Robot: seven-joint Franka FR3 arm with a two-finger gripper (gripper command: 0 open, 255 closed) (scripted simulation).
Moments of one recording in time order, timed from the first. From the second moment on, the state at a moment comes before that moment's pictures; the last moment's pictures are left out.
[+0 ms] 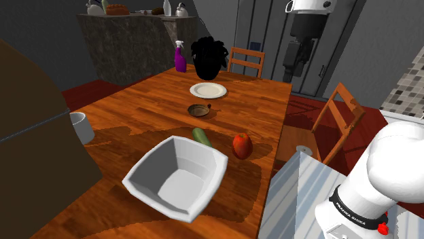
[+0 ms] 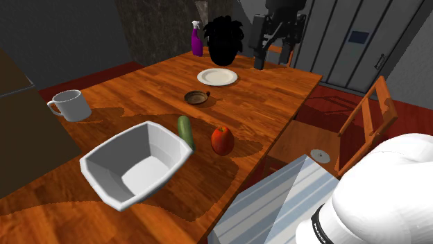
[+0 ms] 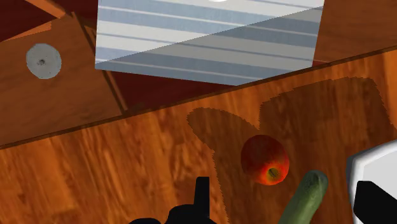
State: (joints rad) arm 0.02 -0.78 0.01 -2.32 0.08 1.50 -0.08
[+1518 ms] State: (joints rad) arm 0.04 -0.53 0.28 -2.73 0.17 2.26 0.19
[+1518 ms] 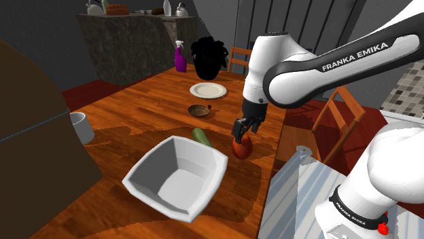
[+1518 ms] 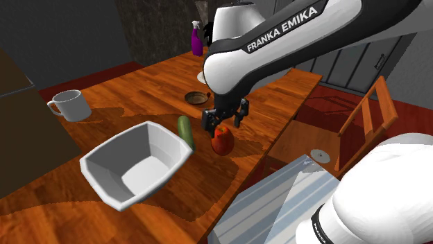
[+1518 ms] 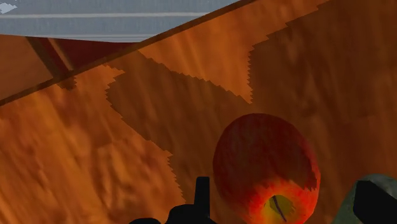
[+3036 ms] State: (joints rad) arm 0.03 -0.50 0.28 -2.74 0.17 2.30 0.19
